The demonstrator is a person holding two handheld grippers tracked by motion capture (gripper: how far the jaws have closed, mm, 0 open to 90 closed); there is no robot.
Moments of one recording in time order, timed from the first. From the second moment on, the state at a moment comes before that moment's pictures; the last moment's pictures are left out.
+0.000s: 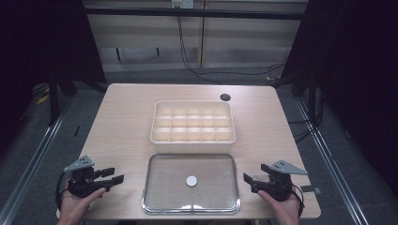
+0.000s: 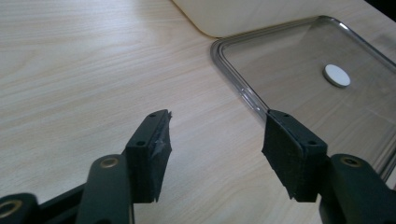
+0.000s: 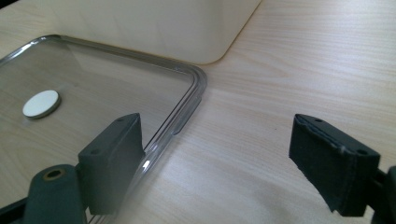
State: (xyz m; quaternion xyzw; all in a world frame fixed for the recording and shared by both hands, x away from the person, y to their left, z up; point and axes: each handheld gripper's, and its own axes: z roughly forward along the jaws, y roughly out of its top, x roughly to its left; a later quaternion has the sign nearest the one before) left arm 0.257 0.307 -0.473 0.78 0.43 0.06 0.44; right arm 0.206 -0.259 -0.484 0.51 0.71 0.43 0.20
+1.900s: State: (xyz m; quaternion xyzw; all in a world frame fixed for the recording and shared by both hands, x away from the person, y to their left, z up) left arm 0.310 0.245 -0.476 0.83 0.39 0.03 0.40; right arm 0.268 -0.221 -0.466 0.53 0.76 0.37 0.10
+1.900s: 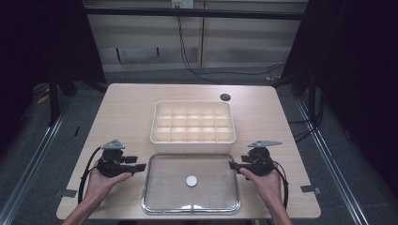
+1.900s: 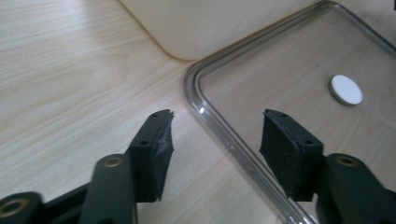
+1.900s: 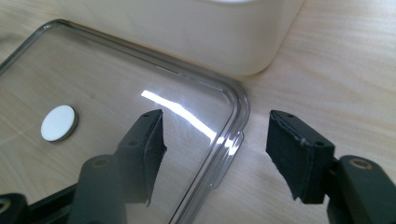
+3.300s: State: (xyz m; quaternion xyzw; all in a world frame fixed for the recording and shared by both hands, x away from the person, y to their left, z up) left arm 0.302 0.220 -0.497 0.85 0.35 0.00 0.39; right arm 0.261 -0.217 -0.502 0.58 0.70 0.40 0.08
